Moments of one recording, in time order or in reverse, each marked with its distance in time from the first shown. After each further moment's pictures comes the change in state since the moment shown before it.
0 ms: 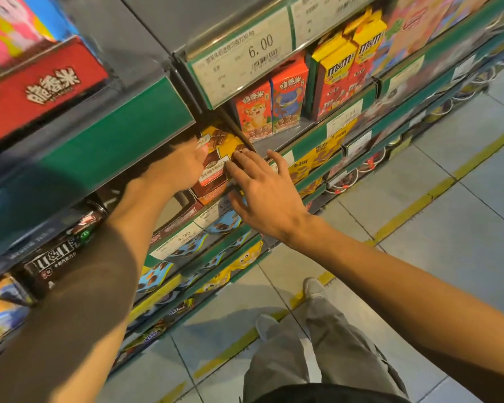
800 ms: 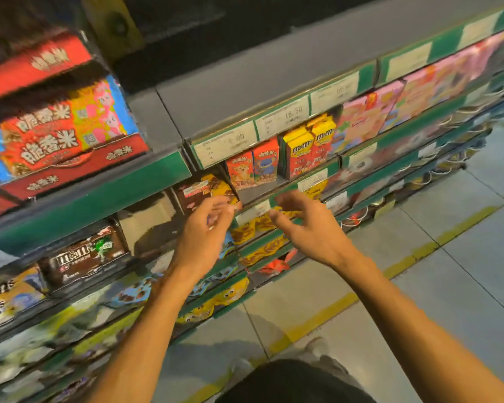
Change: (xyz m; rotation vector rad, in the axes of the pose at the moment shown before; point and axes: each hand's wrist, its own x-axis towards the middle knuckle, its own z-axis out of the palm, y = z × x) left_hand -0.161 0.091 0.031 -0.651 0.397 0.164; right_hand -0.061 0.070 -0.137 0.713 -0.080 0.282
